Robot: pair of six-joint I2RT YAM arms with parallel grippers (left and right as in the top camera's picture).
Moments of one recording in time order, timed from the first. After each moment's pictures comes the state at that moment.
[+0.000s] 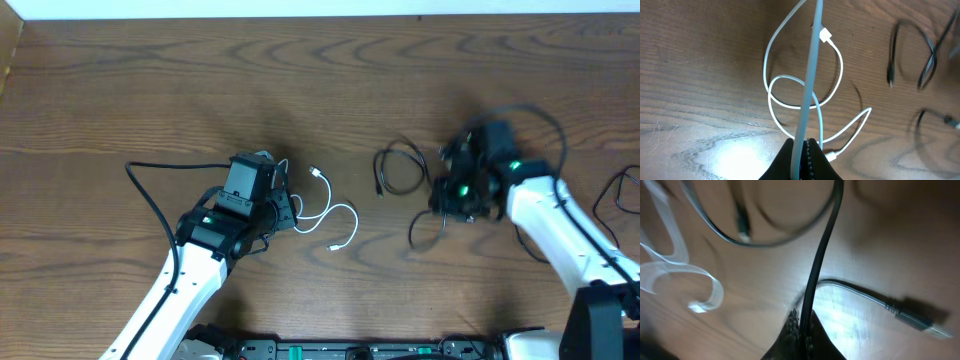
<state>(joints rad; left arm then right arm) -0.38 1.17 0.78 -0.67 0.11 -0.62 0.15 1.52 0.96 -0.73 -0.38 0.20</state>
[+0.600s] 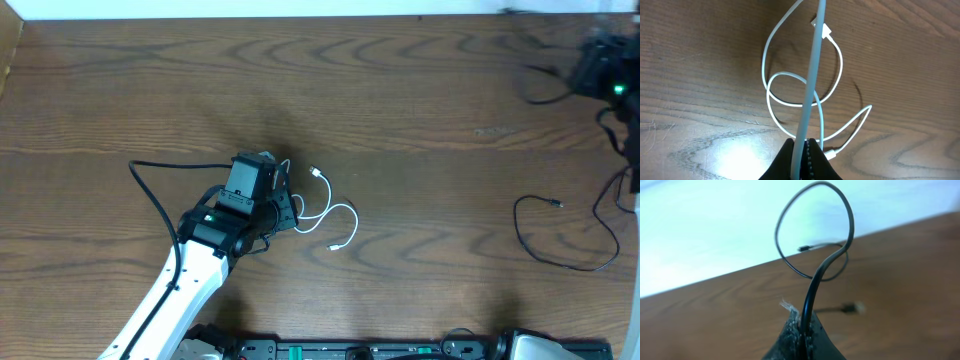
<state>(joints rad) -0.38 1.18 0.78 -0.67 0.12 -0.61 -0.21 1.35 1.56 -0.70 -0.14 0.20</state>
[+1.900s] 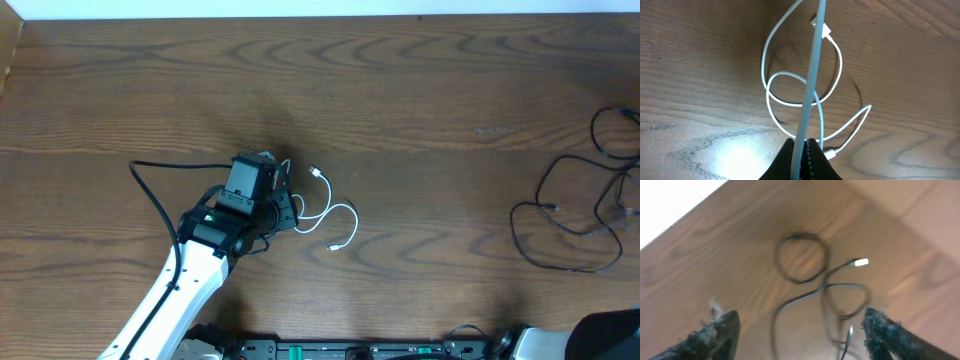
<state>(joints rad) -0.38 1.18 0.78 -0.67 0.12 -0.61 -0.51 1.53 1.56 -0.86 0.10 0.25</state>
